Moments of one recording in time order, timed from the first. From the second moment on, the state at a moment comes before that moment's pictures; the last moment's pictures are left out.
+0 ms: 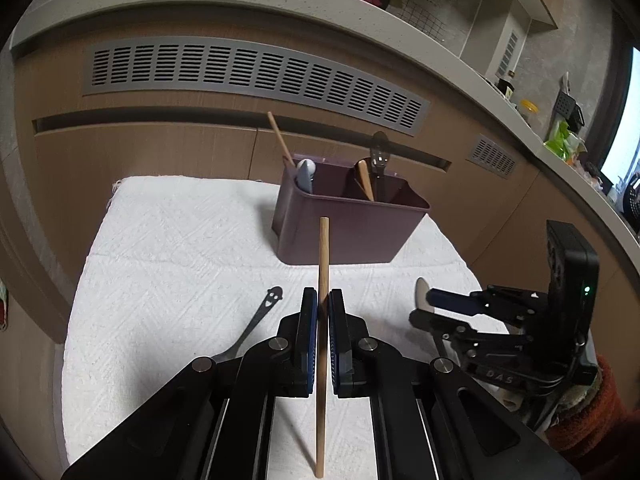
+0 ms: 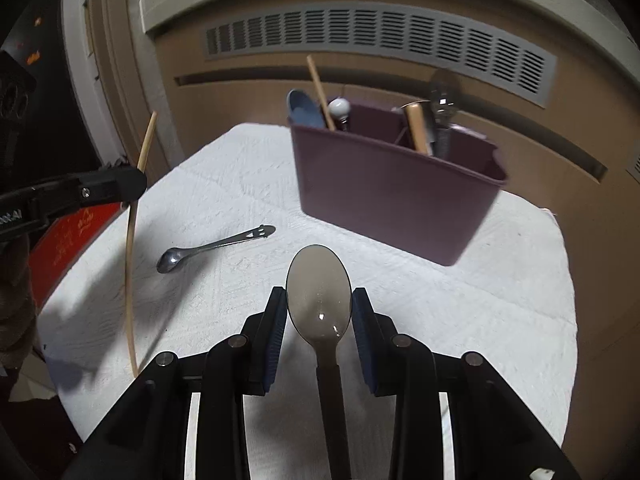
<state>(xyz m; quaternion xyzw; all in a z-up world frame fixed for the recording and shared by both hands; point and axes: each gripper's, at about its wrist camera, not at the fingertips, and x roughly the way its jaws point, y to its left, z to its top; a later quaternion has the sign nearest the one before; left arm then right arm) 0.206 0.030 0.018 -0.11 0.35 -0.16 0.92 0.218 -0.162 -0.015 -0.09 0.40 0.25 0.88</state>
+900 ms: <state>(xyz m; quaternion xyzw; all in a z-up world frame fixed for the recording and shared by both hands) 0.338 -0.006 0.134 -0.08 0.20 -0.19 0.96 0.344 -0.204 0.121 0.06 0.15 0.19 0.97</state>
